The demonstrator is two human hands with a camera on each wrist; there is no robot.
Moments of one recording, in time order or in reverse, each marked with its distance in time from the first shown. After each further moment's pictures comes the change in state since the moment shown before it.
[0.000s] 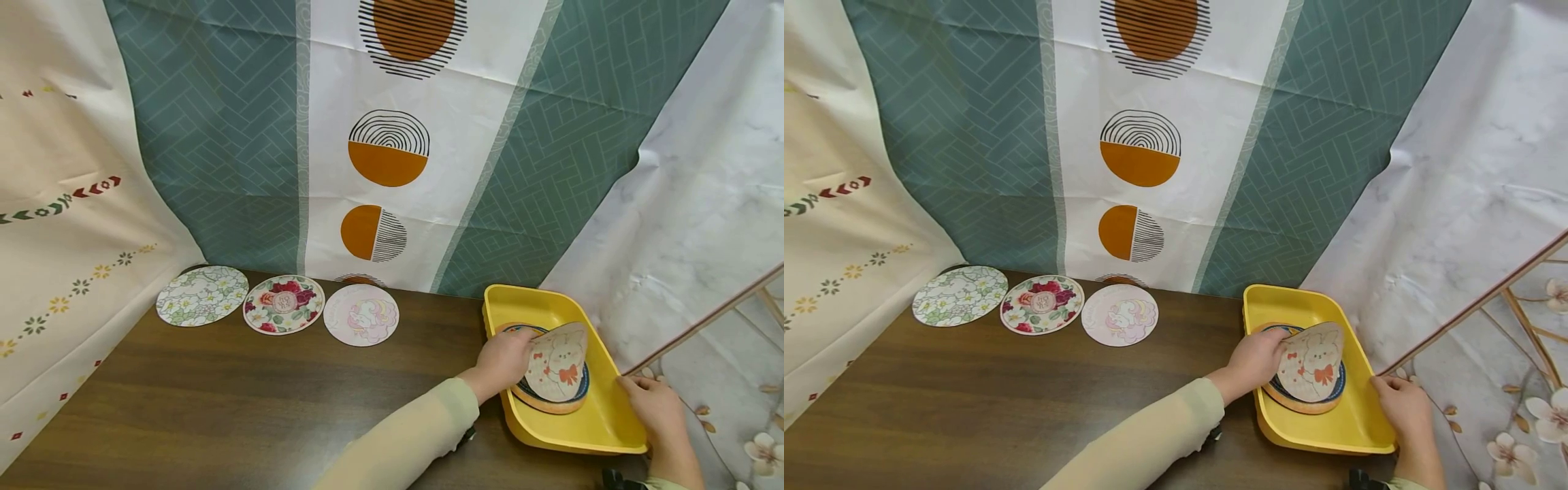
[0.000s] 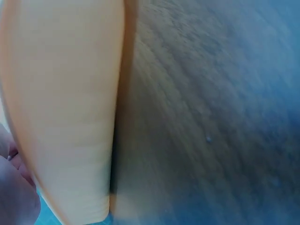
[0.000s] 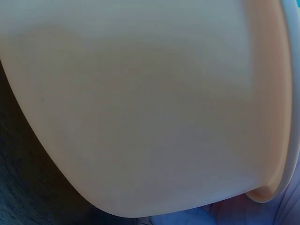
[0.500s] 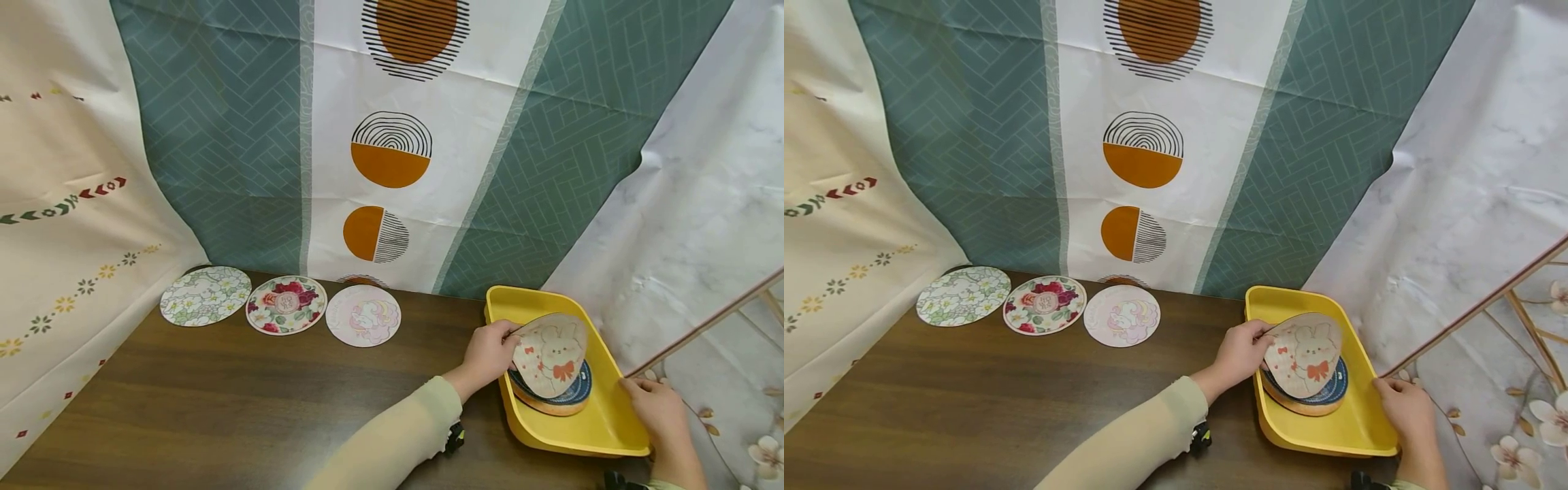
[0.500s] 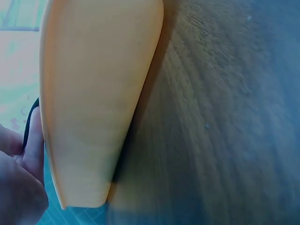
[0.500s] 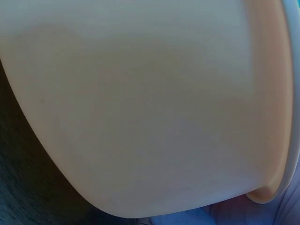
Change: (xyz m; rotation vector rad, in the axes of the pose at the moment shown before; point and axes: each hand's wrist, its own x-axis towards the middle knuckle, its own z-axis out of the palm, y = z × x) left_hand -0.013 -0.020 -0.015 -0.727 0.066 -0.239; right_hand 0.003 0.001 -0.001 0.017 -0.009 -0.012
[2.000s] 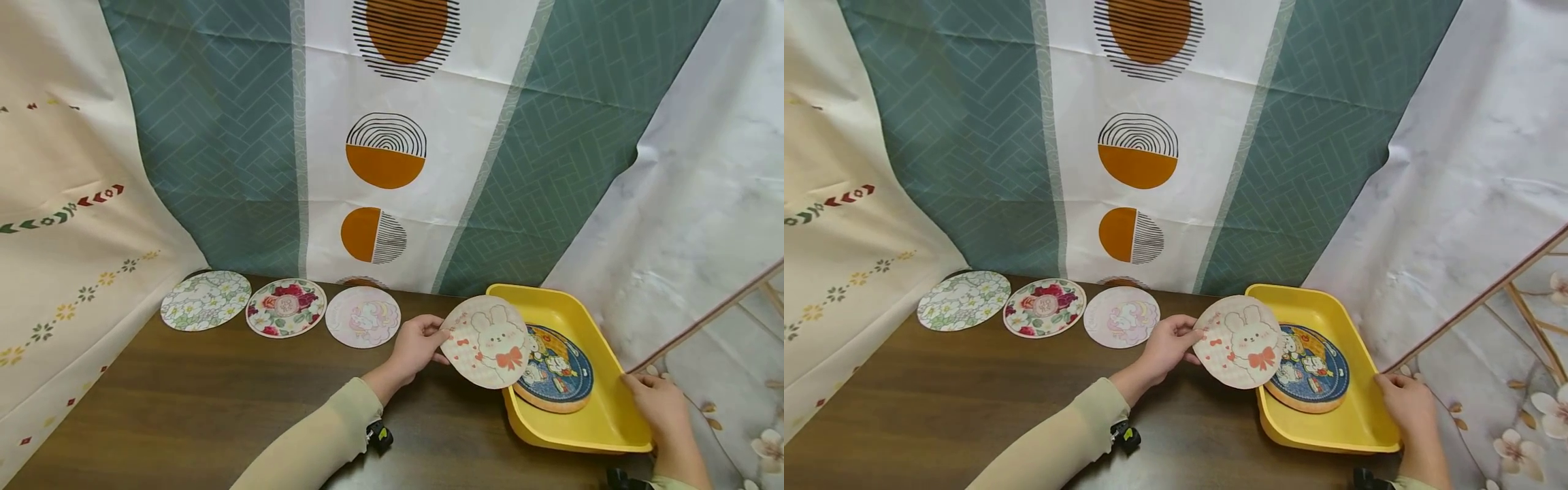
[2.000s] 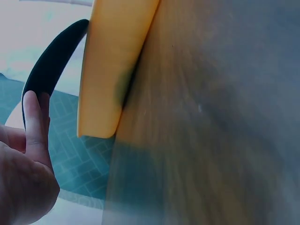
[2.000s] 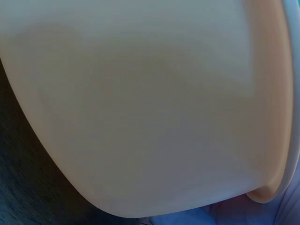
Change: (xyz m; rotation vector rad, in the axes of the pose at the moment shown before) left_hand -0.036 -0.041 -0.120 -0.463 0.019 -0.163; right_hand -0.003 -0.001 0.000 -0.005 -0.007 -0.003
